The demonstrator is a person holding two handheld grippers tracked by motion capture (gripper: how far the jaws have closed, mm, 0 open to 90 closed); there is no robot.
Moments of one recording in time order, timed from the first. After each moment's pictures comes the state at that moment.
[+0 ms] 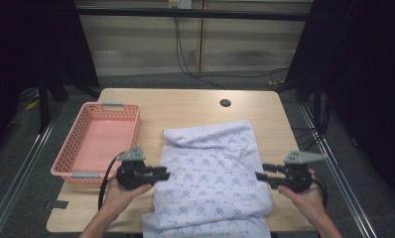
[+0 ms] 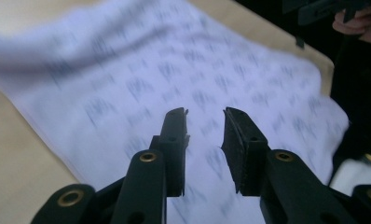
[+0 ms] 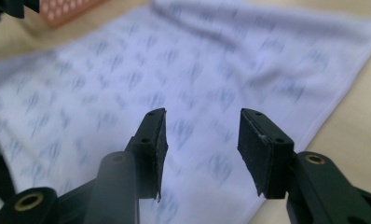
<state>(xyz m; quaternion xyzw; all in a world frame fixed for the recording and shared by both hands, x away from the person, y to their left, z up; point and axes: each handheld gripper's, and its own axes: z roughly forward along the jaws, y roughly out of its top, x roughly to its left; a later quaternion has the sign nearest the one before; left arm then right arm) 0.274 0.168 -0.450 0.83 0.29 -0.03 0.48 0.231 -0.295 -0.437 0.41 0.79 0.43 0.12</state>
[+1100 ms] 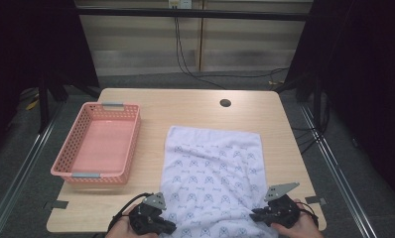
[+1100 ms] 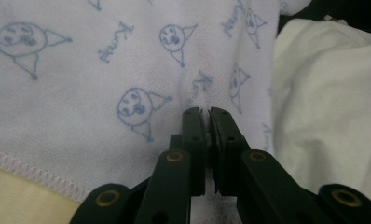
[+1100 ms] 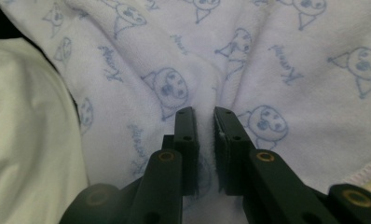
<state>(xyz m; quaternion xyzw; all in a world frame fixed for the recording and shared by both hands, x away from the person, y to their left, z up) 0.205 0.136 -0.488 0.91 0.20 -0.14 0.33 0.179 -0.262 -0.482 0.35 0.88 0.31 0.00</state>
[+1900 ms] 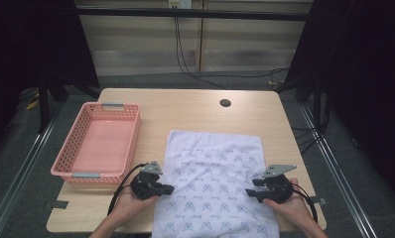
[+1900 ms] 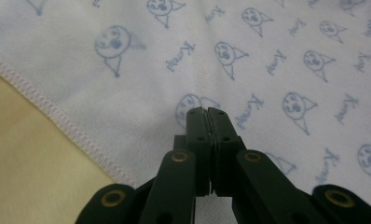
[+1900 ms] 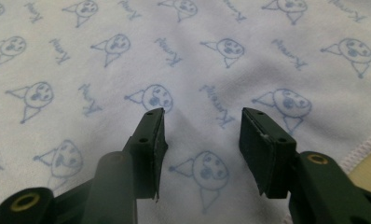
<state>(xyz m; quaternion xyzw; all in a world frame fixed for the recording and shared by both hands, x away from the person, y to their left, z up) 0.282 0.148 -0.497 0.89 0.26 -0.05 0.38 0.238 -0.269 -0.495 0.38 0.85 0.34 0.10</state>
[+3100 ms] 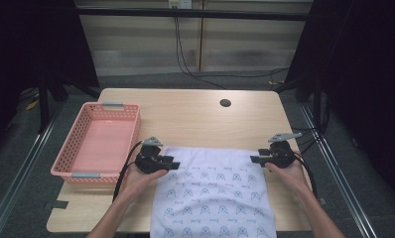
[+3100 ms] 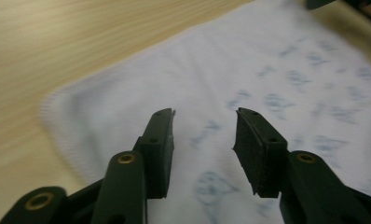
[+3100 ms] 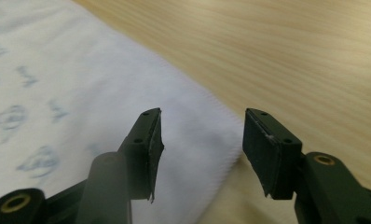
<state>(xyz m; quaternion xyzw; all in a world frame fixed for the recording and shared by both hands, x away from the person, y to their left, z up) 0.355 0.130 -0.482 0.84 0.34 0.00 0.42 0.331 -0.306 -0.487 0.46 0.80 0.36 0.13</state>
